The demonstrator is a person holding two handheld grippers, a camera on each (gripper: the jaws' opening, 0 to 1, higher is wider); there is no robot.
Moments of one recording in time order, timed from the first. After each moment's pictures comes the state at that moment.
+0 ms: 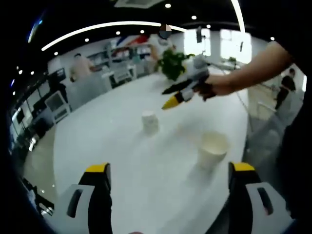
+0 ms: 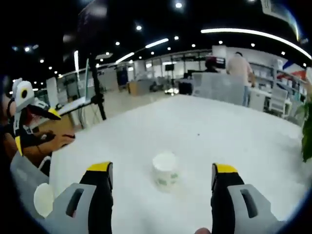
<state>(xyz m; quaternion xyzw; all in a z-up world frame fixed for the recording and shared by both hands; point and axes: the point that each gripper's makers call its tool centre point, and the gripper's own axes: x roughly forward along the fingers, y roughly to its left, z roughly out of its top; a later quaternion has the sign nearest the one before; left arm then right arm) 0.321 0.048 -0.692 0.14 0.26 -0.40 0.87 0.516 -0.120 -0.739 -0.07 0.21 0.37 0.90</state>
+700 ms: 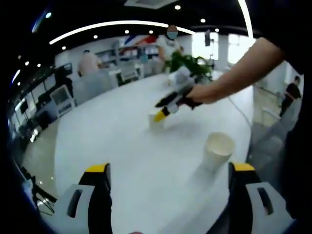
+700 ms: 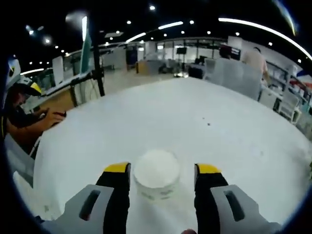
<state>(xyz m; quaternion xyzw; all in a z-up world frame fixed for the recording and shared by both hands) 0.327 0.061 -0.693 0.13 0.26 -0.37 0.88 0.562 -0.099 -0.793 -0.10 0.26 0.39 0.88</state>
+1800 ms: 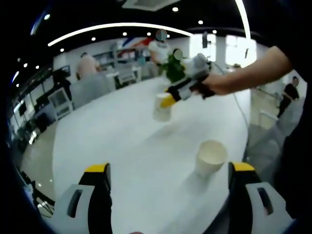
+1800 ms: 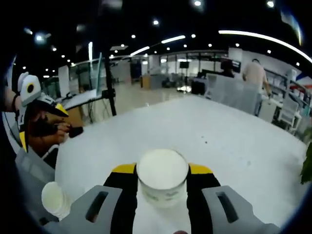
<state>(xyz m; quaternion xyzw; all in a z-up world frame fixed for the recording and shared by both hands) 0.320 0.040 -0.679 0.12 0.25 -0.39 0.88 0.491 -0.124 -0.688 -0.07 0.20 0.41 0.89</state>
